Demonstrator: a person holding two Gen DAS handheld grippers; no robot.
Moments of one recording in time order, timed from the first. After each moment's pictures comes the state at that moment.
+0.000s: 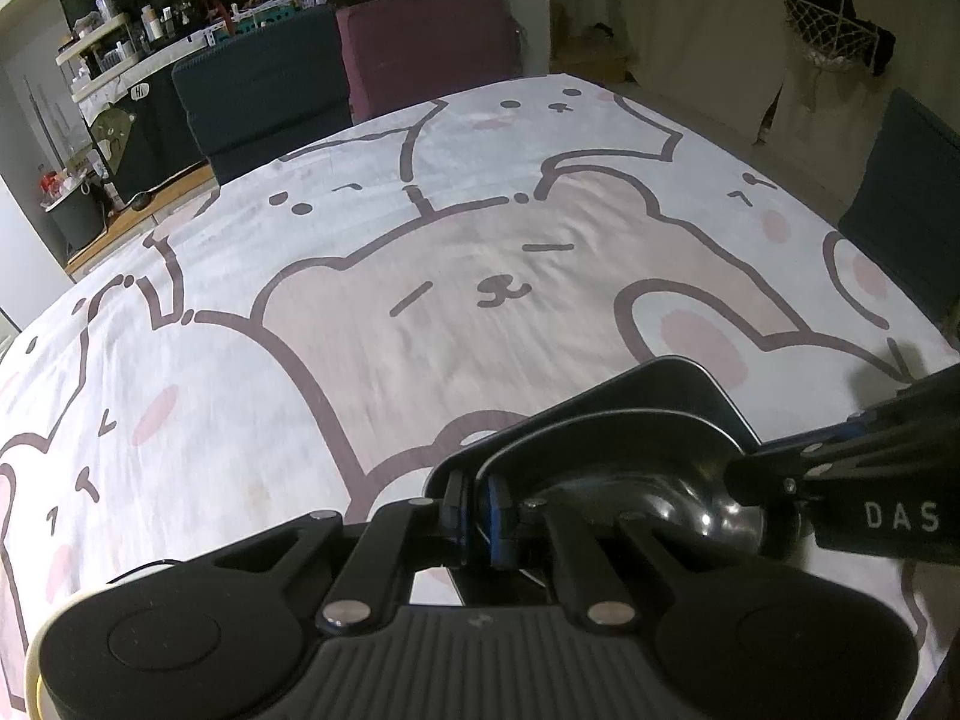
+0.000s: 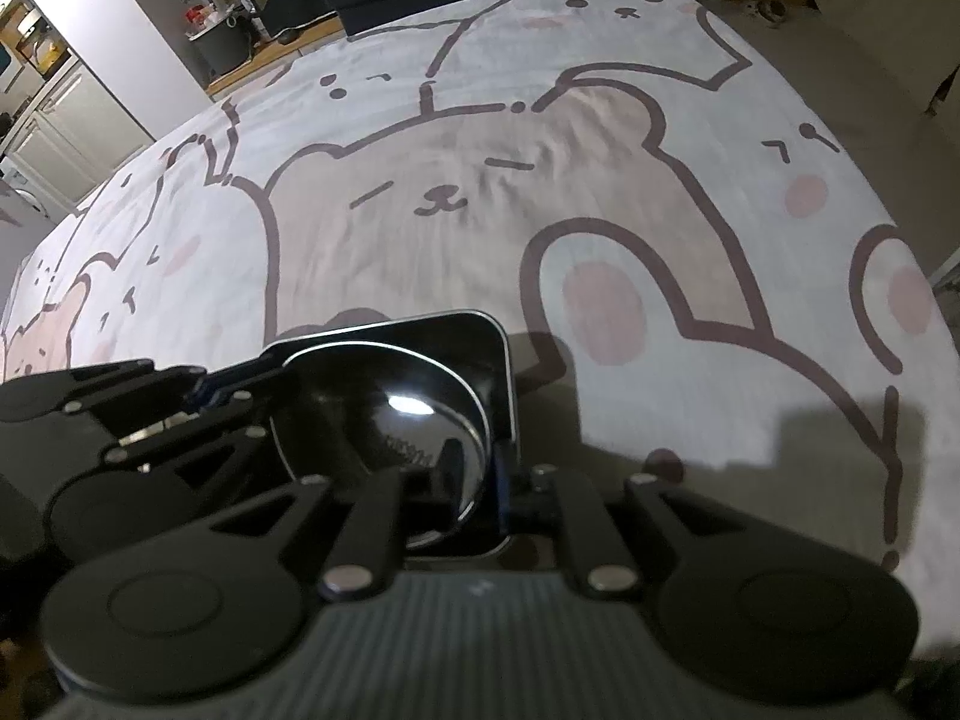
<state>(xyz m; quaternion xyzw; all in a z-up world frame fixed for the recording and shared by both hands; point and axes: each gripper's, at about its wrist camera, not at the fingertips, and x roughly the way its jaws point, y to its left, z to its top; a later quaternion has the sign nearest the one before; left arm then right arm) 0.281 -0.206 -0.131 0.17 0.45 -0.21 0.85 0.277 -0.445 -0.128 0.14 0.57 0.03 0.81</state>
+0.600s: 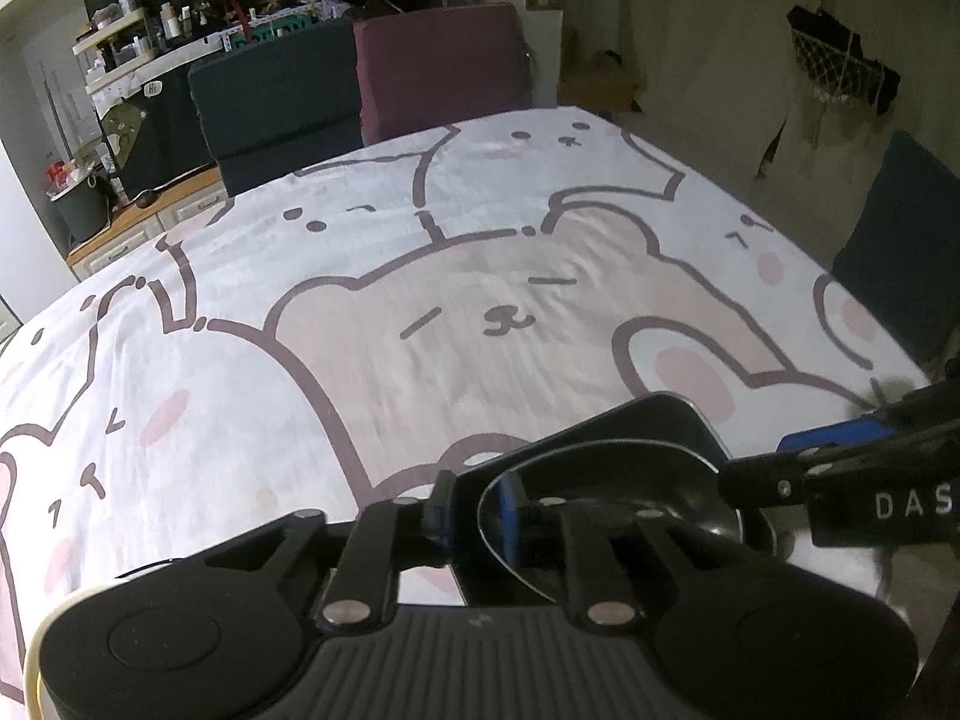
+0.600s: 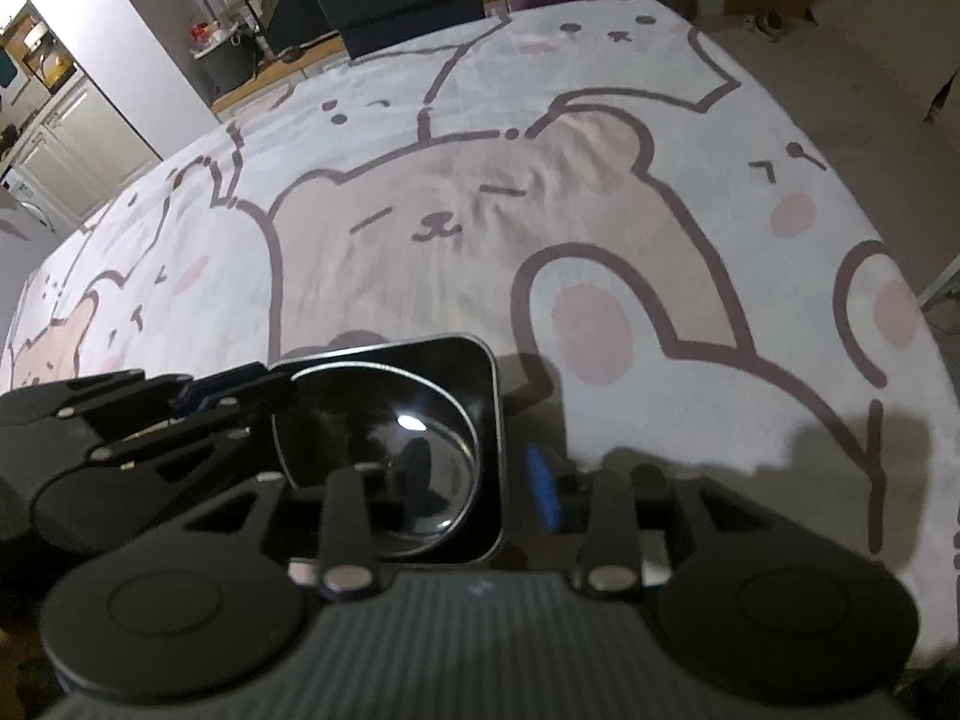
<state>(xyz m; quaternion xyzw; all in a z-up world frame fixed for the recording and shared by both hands) 0.278 -0.194 -0.113 0.13 0.44 -0.21 0.86 0.270 -0.454 -0.117 0.14 0.55 0.03 0.83</state>
